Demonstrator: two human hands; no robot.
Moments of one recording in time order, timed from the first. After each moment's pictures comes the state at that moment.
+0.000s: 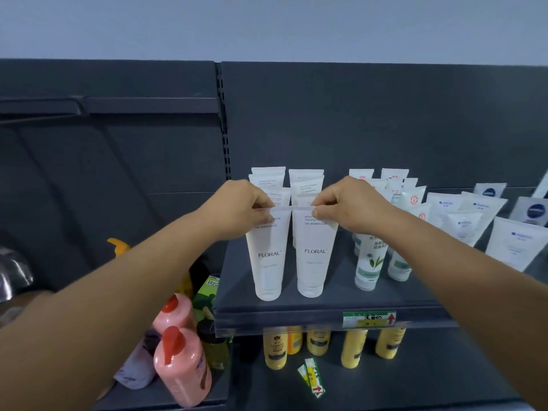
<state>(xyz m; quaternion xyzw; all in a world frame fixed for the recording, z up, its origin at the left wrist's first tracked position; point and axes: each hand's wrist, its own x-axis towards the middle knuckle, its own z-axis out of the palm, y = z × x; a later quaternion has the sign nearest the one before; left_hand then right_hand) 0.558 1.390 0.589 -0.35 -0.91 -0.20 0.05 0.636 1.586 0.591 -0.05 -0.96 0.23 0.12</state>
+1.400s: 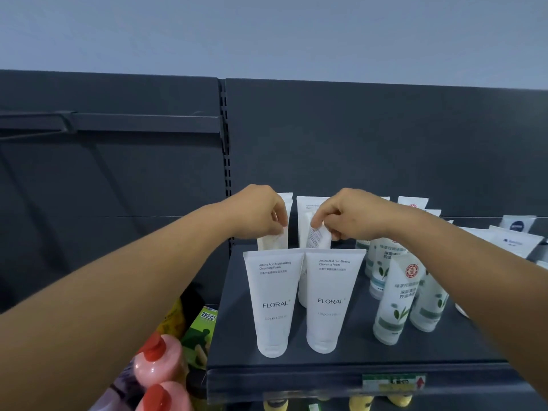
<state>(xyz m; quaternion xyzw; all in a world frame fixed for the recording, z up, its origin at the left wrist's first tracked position) 0.488 1.427 0.608 -0.38 -0.91 -0.15 0.00 0.572 1.605 0.617 -0.05 -0.98 0.17 0.02</state>
